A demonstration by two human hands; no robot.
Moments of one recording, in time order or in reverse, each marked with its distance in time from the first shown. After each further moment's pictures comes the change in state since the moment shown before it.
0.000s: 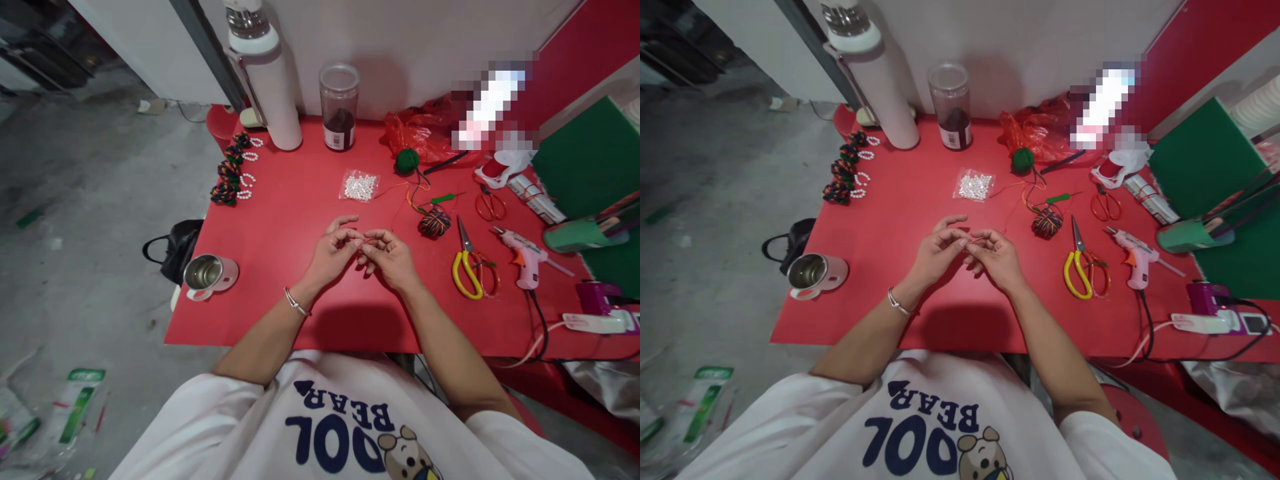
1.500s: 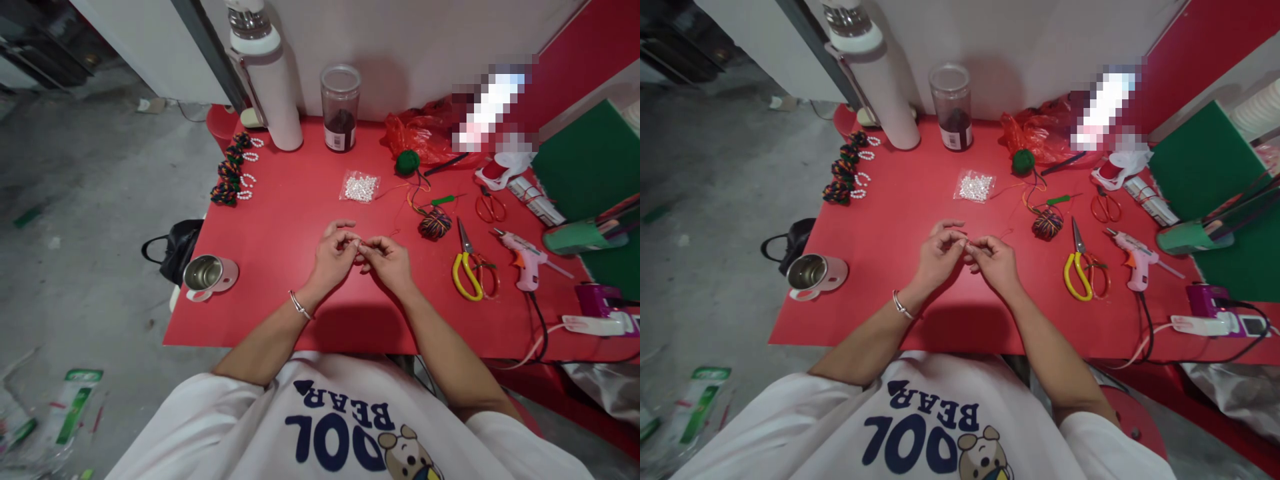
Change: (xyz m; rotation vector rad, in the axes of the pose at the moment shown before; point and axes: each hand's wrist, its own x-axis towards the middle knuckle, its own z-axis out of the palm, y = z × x) left_hand -0.004 -0.001 0.011 0.169 0.147 0.026; right_hand -0.001 0.004 0.009 -0.135 0.151 -0.014
